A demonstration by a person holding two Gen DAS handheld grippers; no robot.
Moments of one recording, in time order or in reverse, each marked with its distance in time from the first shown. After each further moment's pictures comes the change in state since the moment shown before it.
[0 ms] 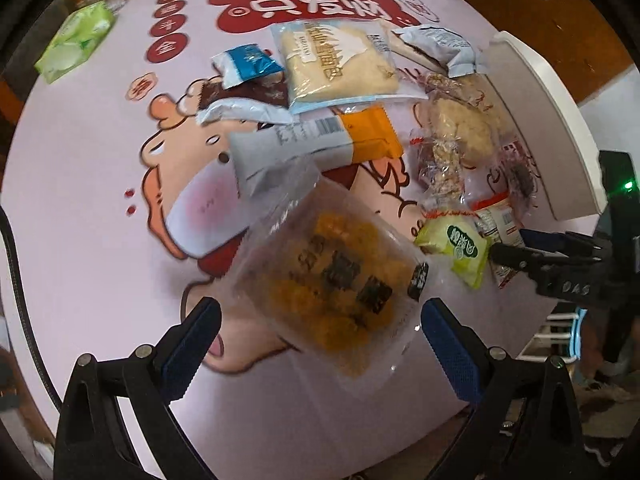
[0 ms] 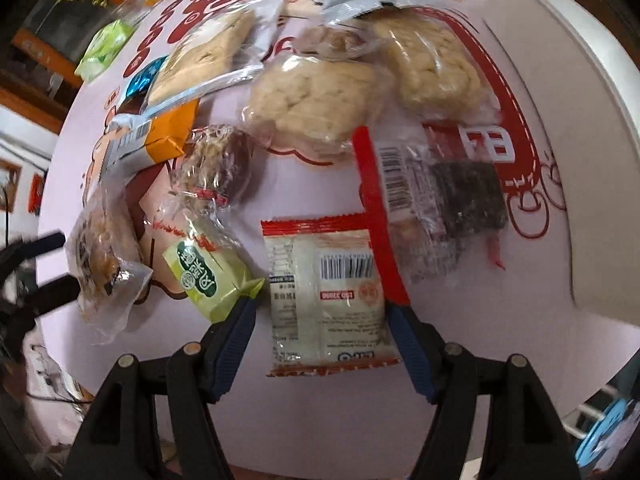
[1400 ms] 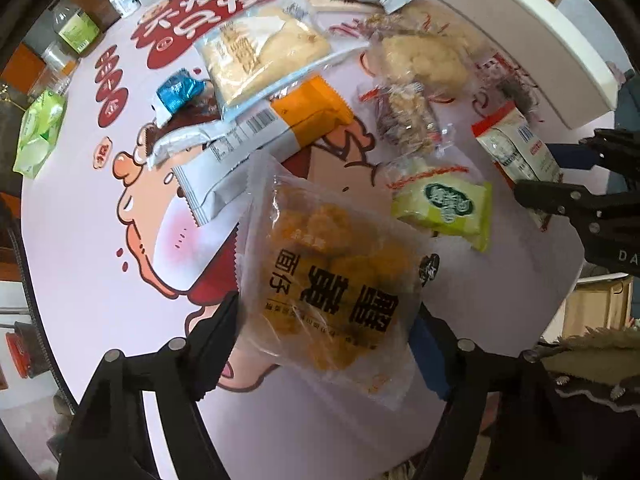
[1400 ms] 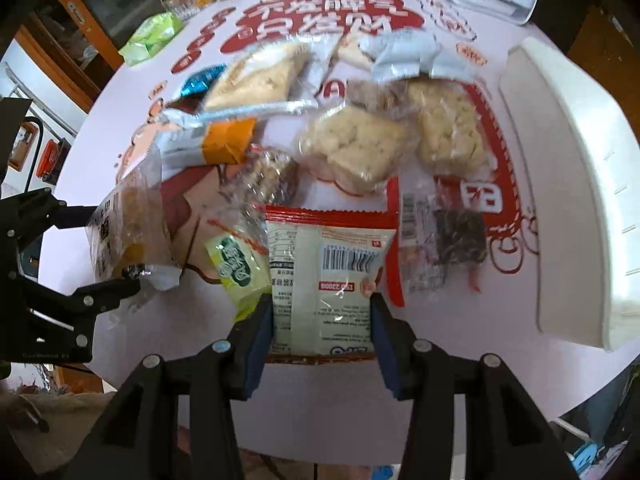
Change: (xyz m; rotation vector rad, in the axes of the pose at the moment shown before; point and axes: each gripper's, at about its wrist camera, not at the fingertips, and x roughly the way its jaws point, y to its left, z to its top) left arm 0.036 -0.106 0.001 0.297 0.075 0.160; right arm -0.047 0.020 -0.010 -0.142 -0.101 -0.019
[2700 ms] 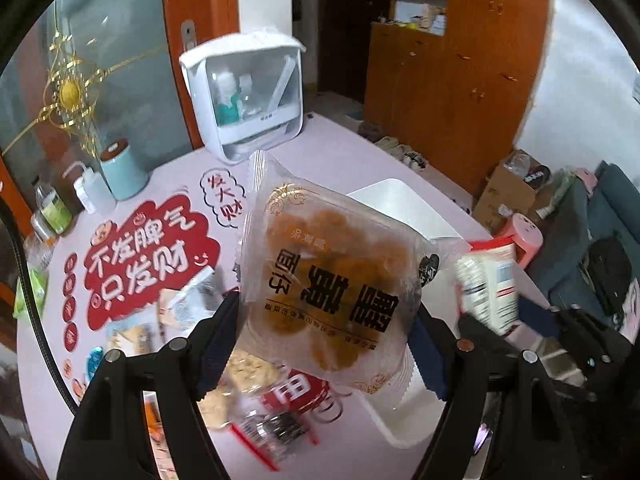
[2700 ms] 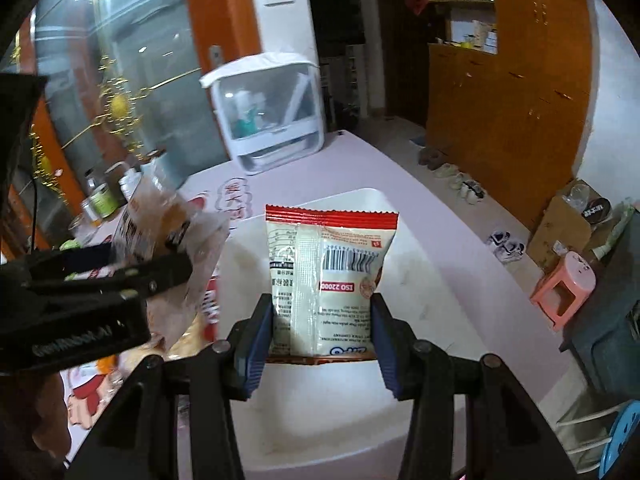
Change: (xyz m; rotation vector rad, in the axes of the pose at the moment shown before) left arm -0.158 -0.191 0.221 -0.067 -0.532 -0.026; right arm -0.146 -0.260 -0.003 0.361 -0.558 -0.197
